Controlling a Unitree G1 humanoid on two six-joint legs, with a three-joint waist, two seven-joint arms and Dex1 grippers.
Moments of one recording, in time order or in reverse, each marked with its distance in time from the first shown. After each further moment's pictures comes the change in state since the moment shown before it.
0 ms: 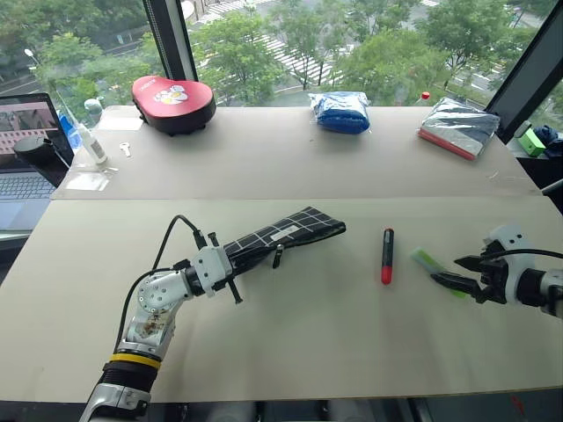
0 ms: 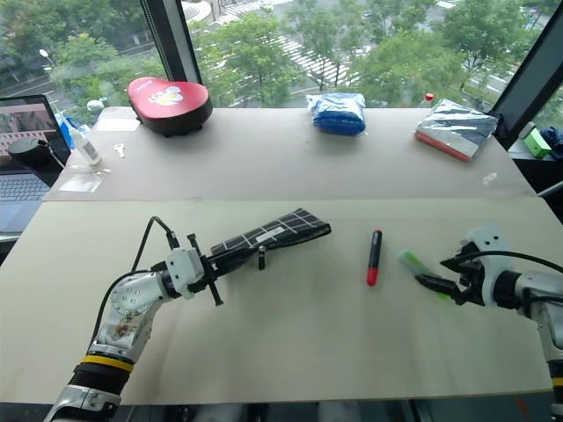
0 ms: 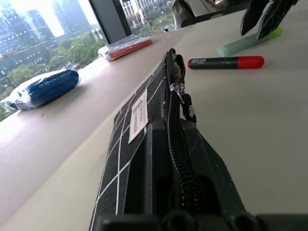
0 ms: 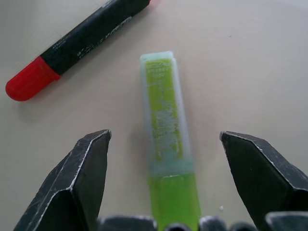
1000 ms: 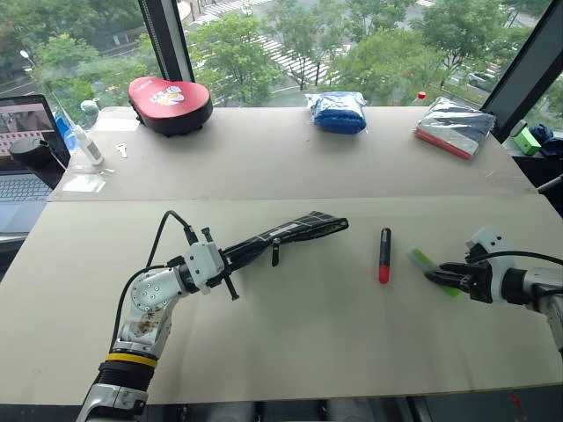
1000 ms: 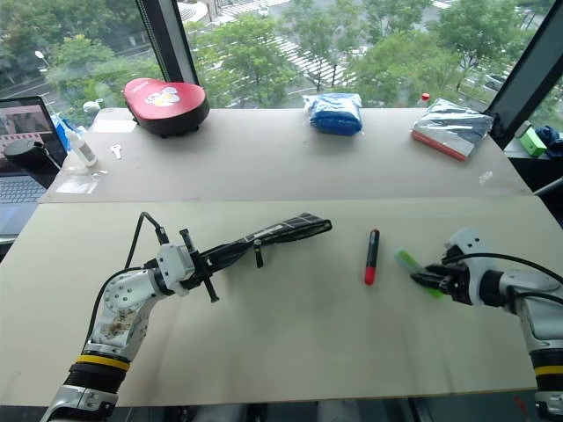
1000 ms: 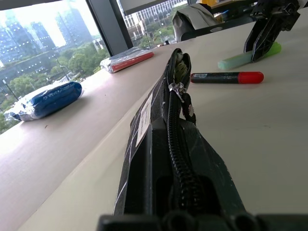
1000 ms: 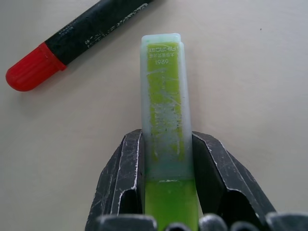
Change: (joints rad) left arm -0.001 0.004 0.011 -0.013 -0.051 -0.002 -0.028; right arm -0.078 0.043 0.038 0.076 -0.036 -0.060 0.068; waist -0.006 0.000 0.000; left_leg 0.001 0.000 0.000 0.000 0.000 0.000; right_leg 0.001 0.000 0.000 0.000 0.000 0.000
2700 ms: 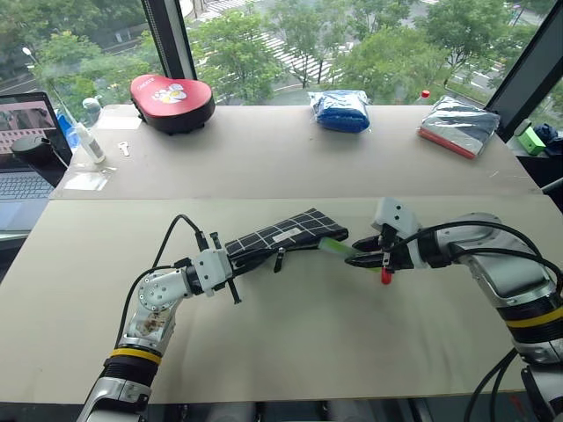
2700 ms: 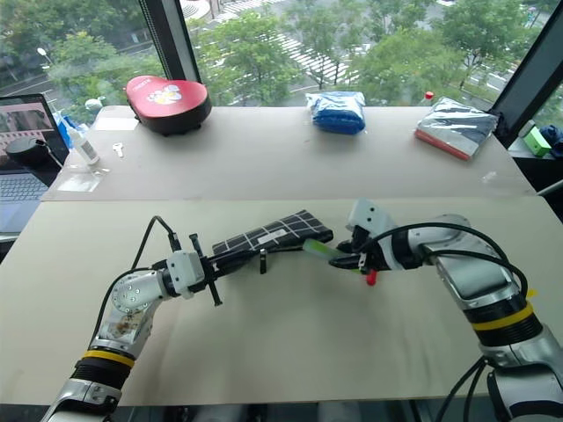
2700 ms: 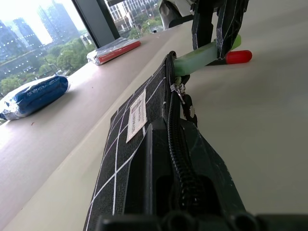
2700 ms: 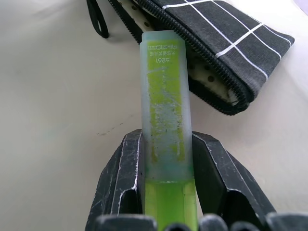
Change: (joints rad) left arm -0.032 -0.002 -0.037 0.093 0.060 -0.086 -0.025; right arm -0.369 0.068 0.424 -0.312 -0.013 0.145 0.066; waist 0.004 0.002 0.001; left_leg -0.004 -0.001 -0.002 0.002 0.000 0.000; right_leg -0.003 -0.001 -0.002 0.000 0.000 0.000
